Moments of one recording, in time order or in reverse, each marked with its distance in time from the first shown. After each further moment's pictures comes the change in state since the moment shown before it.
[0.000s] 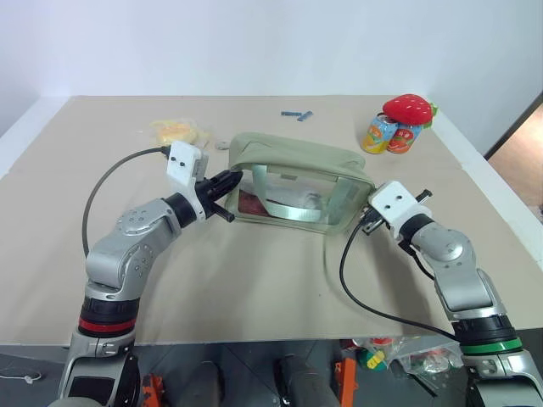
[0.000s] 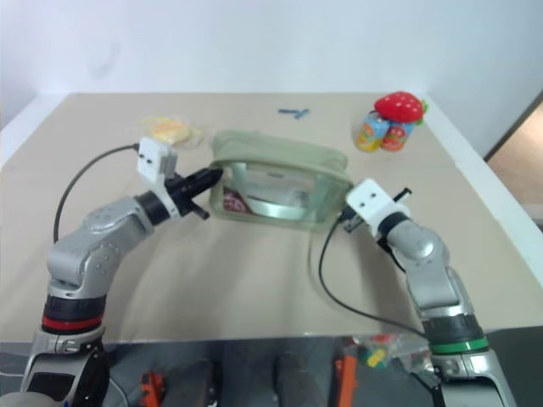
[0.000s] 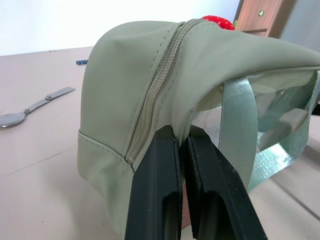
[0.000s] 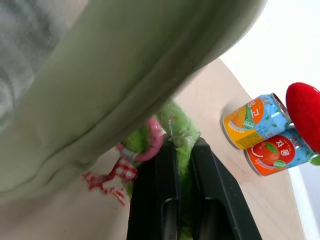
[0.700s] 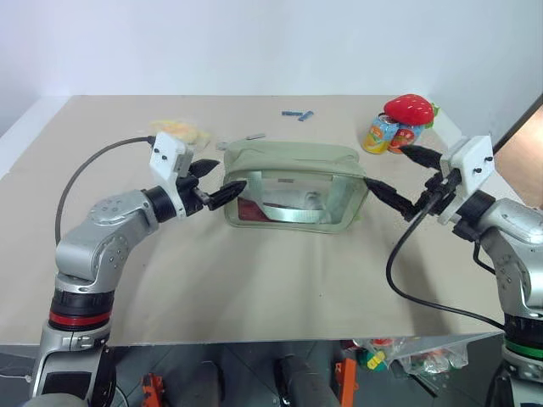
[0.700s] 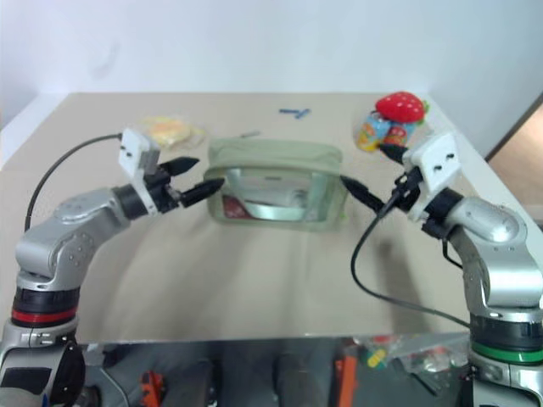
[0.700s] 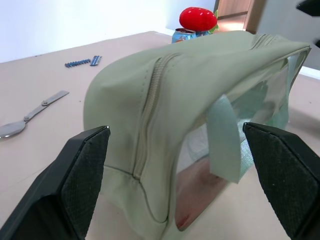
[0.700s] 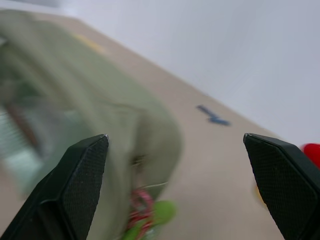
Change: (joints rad) left arm -0.024 0.155 0.030 0.022 -0.035 0.006 -0.168; right arm 0.036 -0.137 -0.248 -0.272 0.526 0.260 0.329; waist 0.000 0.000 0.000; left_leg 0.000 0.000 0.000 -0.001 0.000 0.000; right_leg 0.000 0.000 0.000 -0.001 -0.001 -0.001
